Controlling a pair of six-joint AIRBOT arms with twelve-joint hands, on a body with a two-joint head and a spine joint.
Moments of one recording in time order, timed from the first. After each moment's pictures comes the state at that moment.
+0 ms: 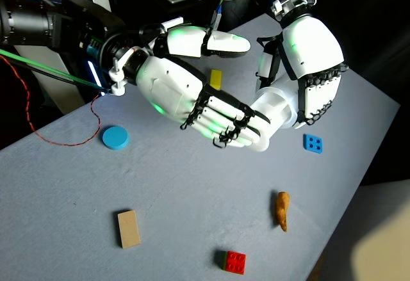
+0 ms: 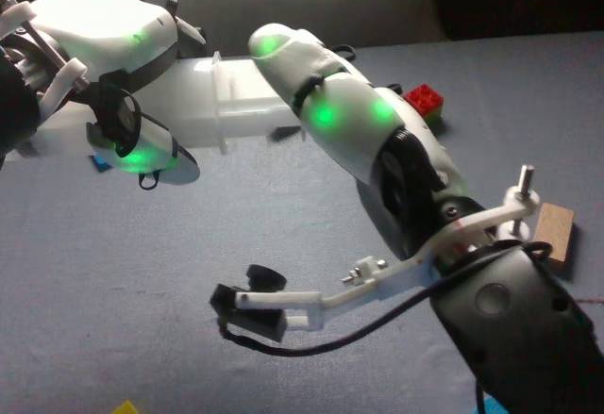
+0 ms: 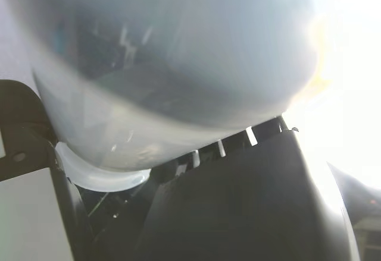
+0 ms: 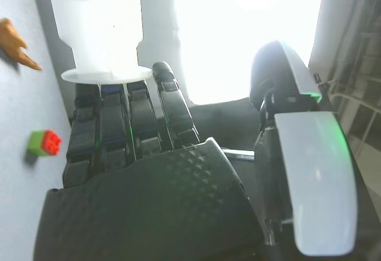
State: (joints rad) left arm 0.40 -0.89 0.90 1.97 0.41 -1.04; right arm -0.40 -1.40 0.72 1.12 1.16 -0.67
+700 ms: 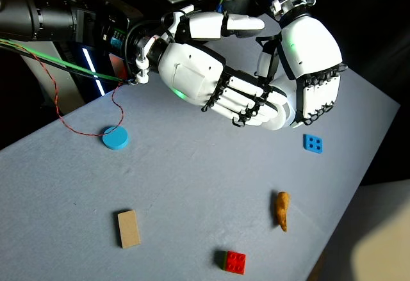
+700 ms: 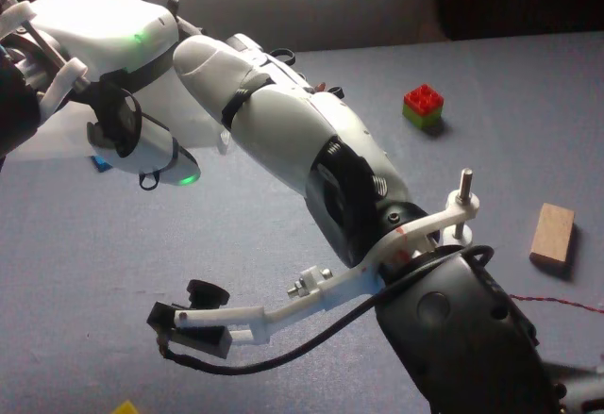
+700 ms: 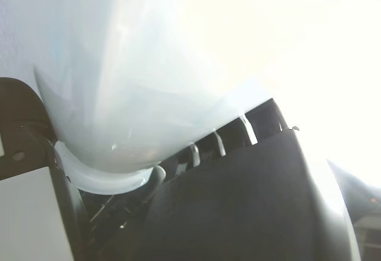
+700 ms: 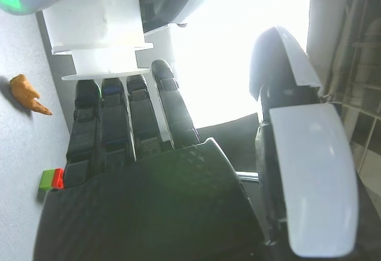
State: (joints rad) left arm 0.40 -0.89 0.90 1.97 0.41 -1.04; right arm -0.38 -1.49 0.75 1.11 1.15 -0.67
